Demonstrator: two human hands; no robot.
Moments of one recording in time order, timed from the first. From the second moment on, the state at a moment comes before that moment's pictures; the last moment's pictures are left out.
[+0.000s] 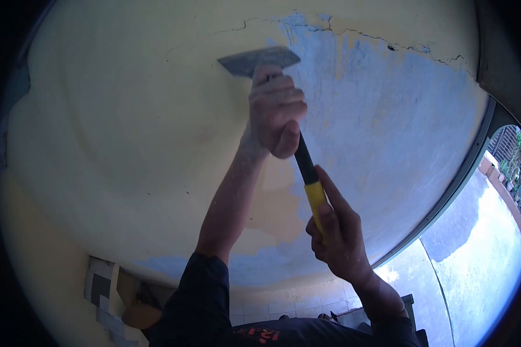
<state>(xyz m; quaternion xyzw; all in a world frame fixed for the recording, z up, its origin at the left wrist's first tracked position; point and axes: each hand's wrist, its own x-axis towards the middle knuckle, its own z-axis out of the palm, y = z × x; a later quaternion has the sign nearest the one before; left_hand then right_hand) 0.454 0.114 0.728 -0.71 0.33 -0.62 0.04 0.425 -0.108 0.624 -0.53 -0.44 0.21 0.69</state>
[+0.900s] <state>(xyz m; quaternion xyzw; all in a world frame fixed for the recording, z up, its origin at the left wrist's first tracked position) 0.448 0.110 0.756 -0.69 0.34 -0.63 0.04 0.407 -0.125 0.663 -0.54 -0.43 0.23 0.69</state>
